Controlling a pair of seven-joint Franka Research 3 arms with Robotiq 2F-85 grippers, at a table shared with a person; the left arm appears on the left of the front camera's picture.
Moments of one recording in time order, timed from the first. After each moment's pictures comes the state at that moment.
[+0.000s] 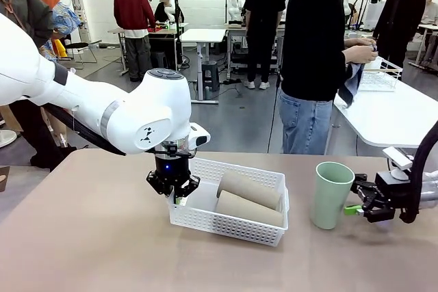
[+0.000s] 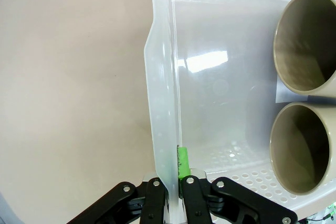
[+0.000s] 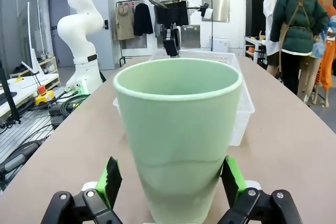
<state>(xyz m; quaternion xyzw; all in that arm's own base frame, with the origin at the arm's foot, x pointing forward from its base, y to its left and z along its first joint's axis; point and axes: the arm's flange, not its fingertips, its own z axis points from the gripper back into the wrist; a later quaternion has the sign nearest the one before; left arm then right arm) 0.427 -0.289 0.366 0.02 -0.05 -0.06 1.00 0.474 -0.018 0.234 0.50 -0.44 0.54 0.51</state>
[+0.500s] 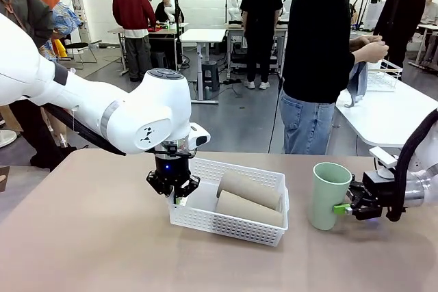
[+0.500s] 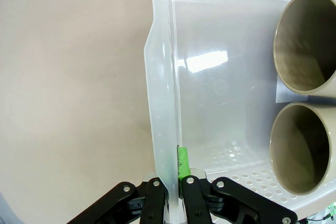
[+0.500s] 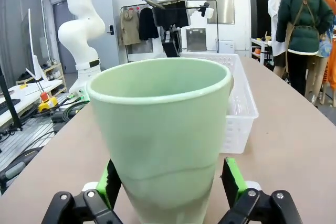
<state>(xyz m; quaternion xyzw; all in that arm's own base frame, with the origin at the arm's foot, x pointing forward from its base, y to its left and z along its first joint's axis) 0.427 -0.289 0.366 0.02 -0.05 -0.06 1.00 0.486 0.002 0.227 0.52 -0.43 0.53 0.51</state>
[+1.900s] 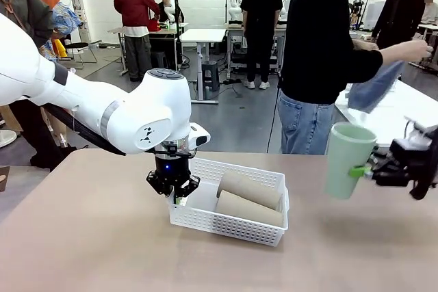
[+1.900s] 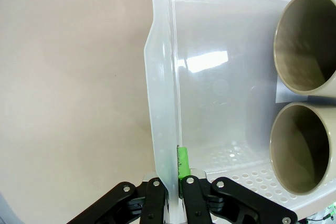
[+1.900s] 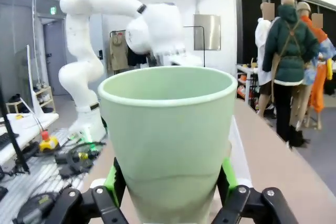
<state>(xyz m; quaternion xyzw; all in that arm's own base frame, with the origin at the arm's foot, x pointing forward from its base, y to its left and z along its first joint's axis) 0.427 -0.289 0.366 0.02 -0.05 -0.06 1.00 0.428 -0.008 0.364 0.52 -0.48 0.50 0.50</state>
